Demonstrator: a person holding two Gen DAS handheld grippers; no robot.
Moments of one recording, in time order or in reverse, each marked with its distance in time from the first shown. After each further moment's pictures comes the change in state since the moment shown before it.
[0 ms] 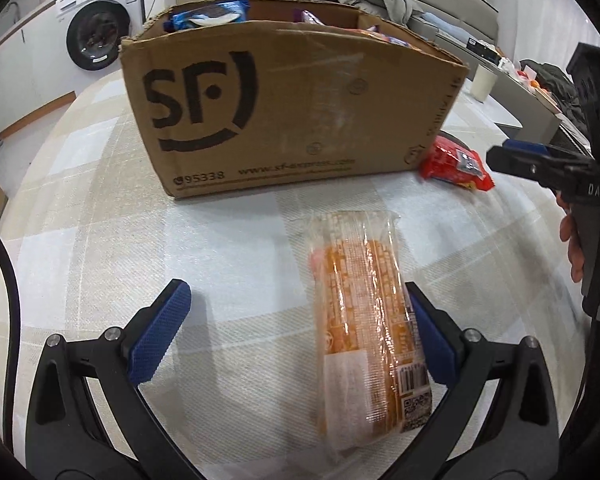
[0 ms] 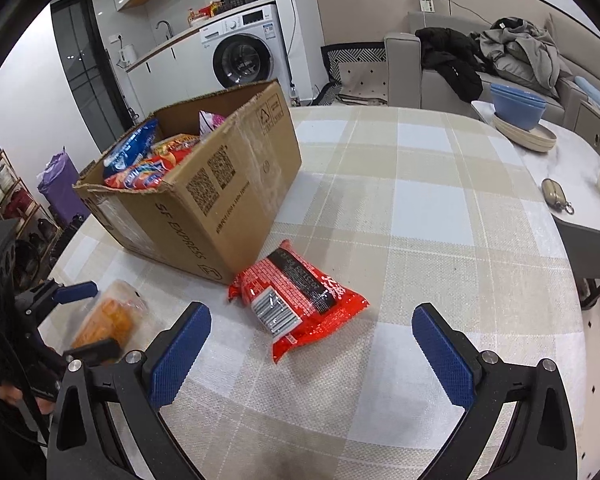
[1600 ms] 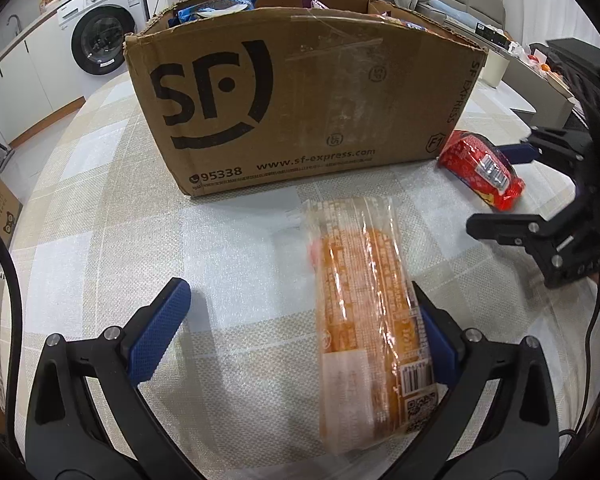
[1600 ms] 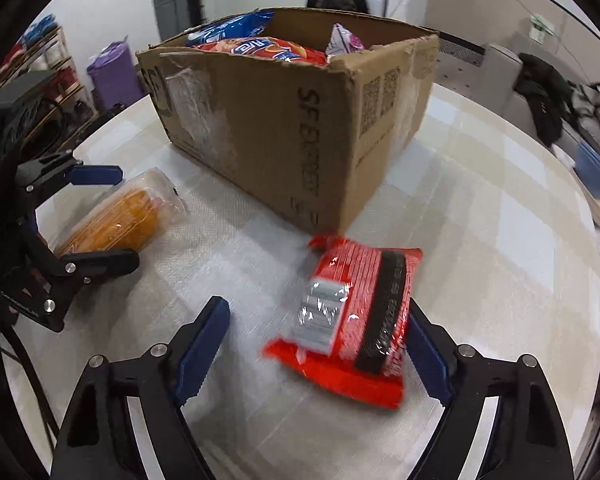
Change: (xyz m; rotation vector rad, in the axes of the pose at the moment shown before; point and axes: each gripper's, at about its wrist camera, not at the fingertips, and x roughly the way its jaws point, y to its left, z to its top) left arm 0.003 -0.005 0.000 0.043 0.023 0.063; right arm 0.051 0.059 -0.009 -0.339 0.160 0.073
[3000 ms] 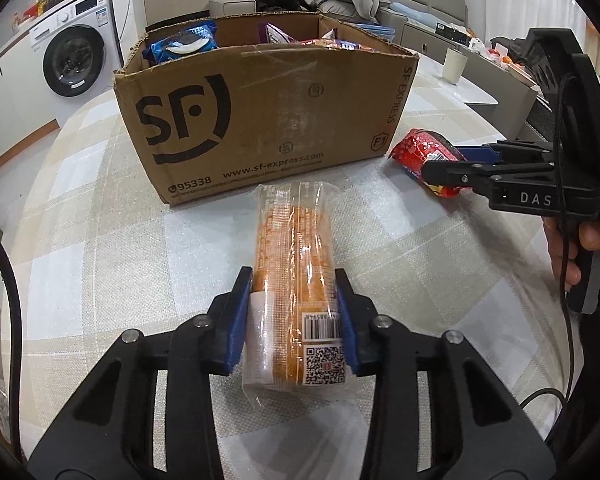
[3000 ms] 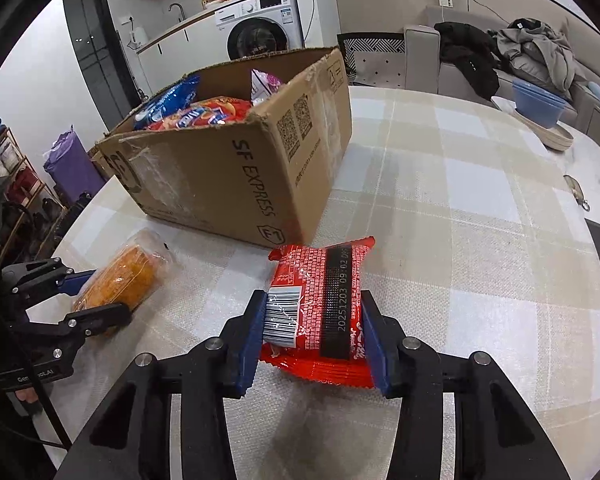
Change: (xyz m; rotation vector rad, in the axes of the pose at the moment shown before) left arm -0.039 -0.018 -0.010 0.071 -0.049 -0.101; right arm -0.027 -0.010 -0.011 0.297 -0.128 -0.051
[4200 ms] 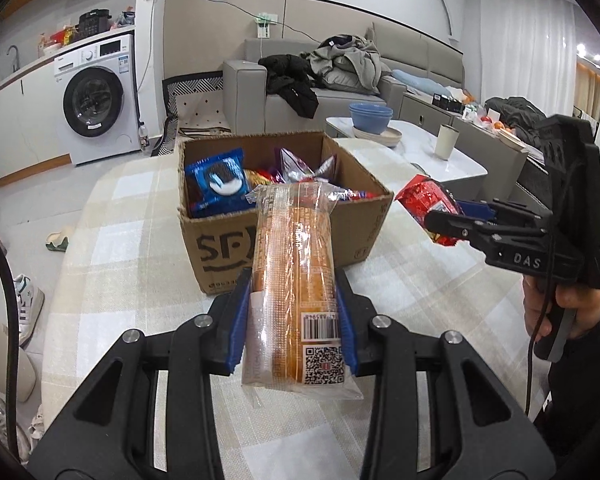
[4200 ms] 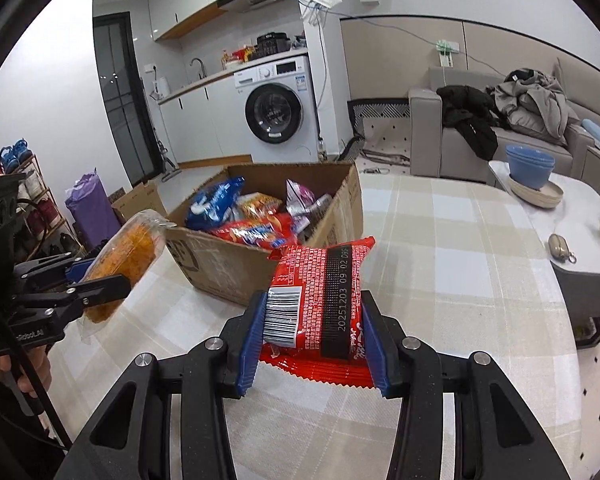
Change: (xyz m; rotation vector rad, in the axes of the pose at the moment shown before) left arm -0.139 0.018 0.021 -0.054 -0.252 -0.005; right arm -0.085 0.019 0.022 -0.026 -0.255 0.037
